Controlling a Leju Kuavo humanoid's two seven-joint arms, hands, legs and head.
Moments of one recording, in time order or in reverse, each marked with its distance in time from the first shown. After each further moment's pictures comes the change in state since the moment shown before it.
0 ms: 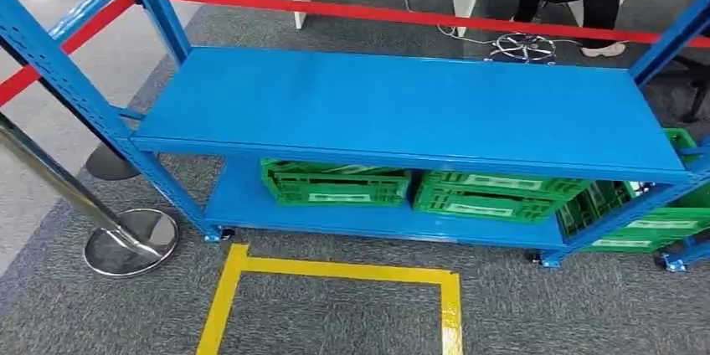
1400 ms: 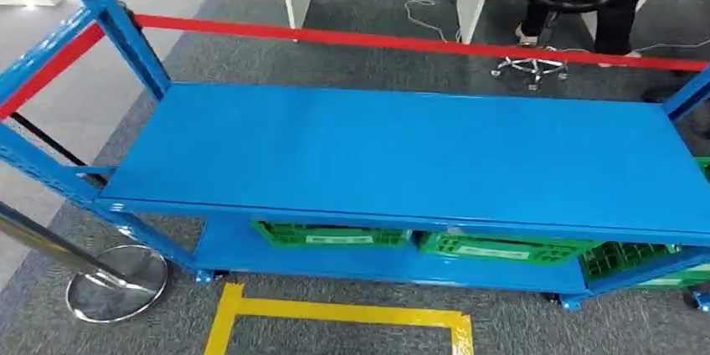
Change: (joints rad) left arm 0.000 -0.039 0.002 0.001 -0.011 0.035 0.002; right arm 0.005 -0.011 -0.008 0.002 0.003 -0.002 -0.012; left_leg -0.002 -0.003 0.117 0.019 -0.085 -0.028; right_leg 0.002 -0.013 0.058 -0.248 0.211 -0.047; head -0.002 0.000
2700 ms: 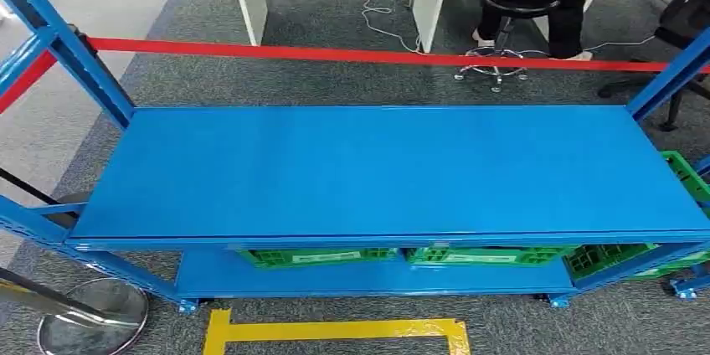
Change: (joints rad) left arm 0.023 0.071 -0.242 0.016 0.147 -0.006 0.175; right arm 0.012 -0.029 0.156 -0.002 -0.223 0.019 0.061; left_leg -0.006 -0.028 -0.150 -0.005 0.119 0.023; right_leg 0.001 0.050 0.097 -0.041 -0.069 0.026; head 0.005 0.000
